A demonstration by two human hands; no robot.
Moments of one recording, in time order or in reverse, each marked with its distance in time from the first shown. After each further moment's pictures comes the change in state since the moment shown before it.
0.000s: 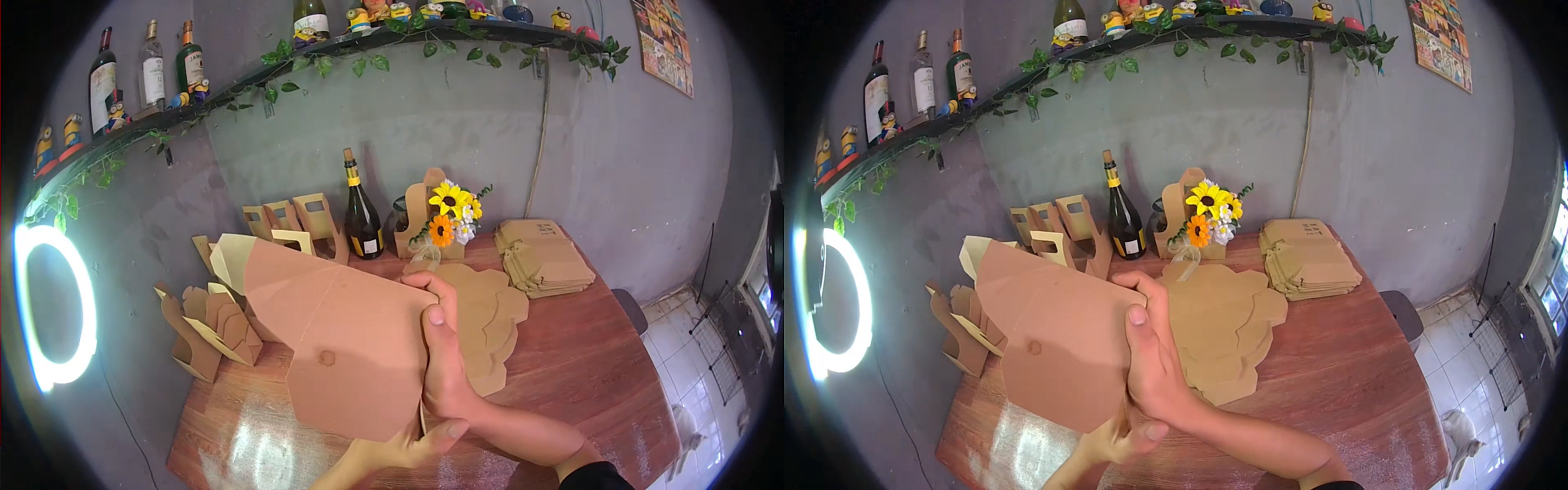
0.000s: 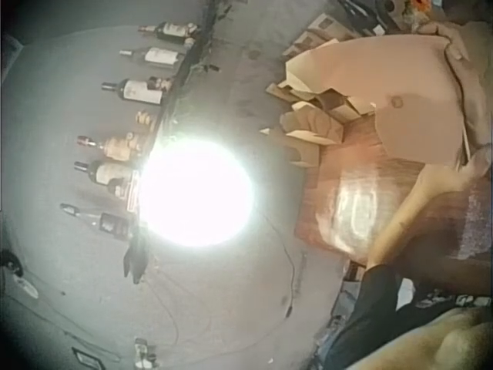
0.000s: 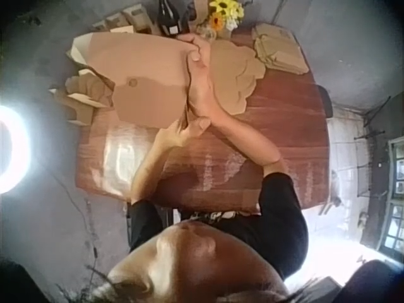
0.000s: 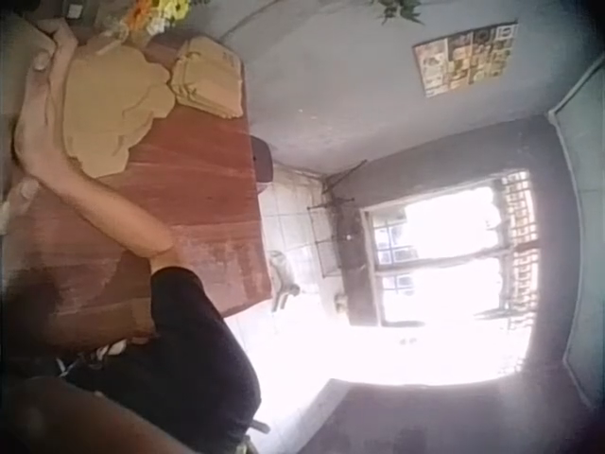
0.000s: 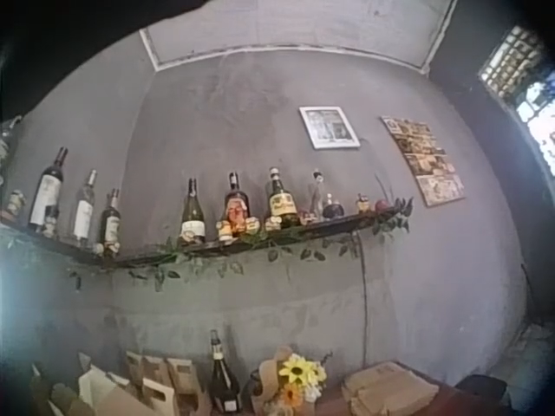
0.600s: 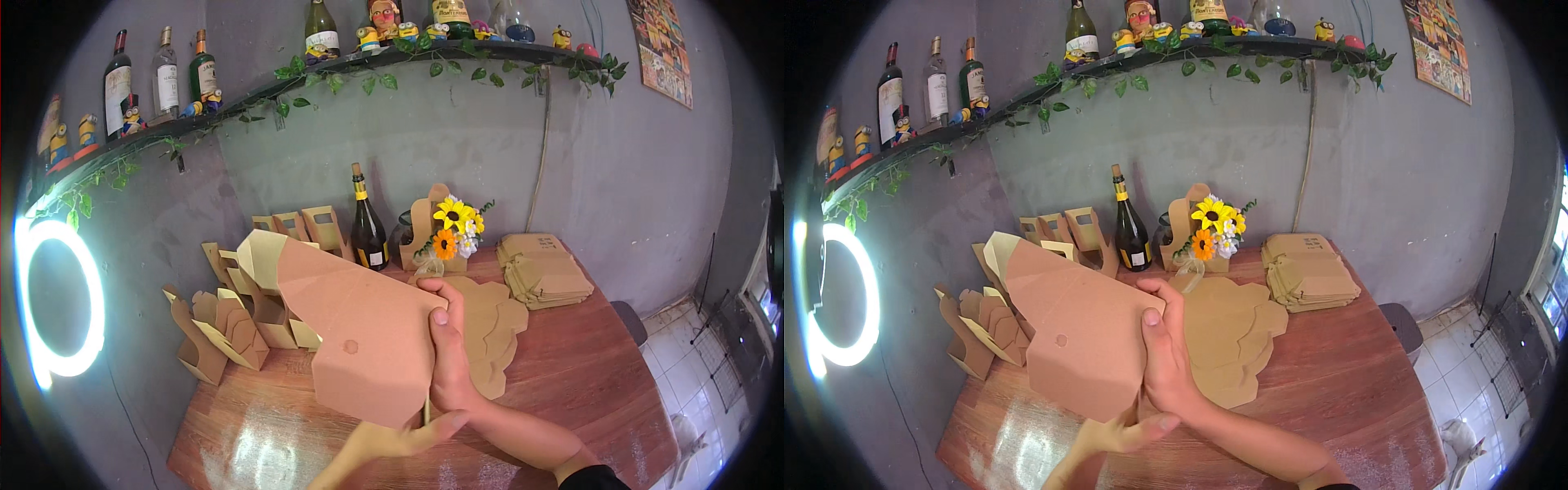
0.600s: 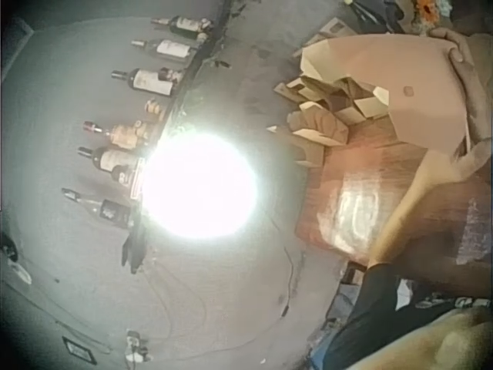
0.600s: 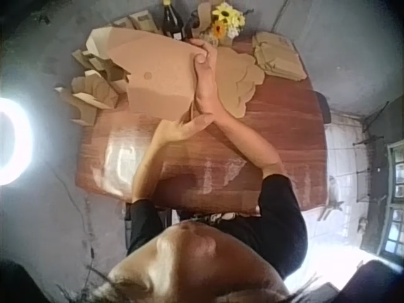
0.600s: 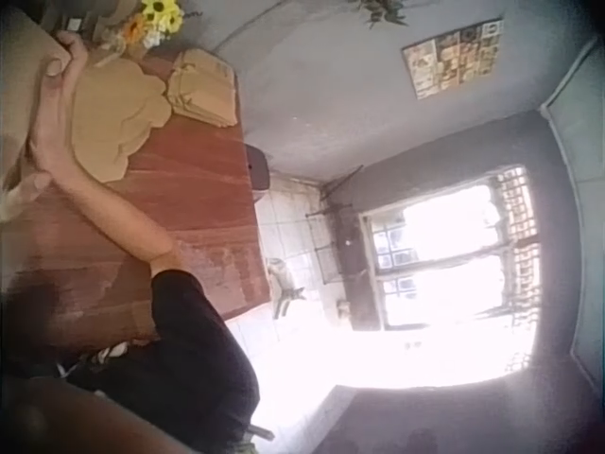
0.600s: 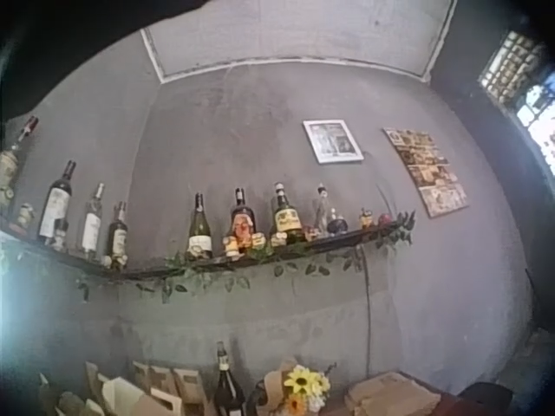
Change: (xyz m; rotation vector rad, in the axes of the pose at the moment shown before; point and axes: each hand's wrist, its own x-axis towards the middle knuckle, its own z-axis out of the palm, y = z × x) left_hand -0.001 -0.002 -0.007 0.032 -0.058 -0.143; right_hand 0.001 -0.001 0.000 0.040 0.112 0.080
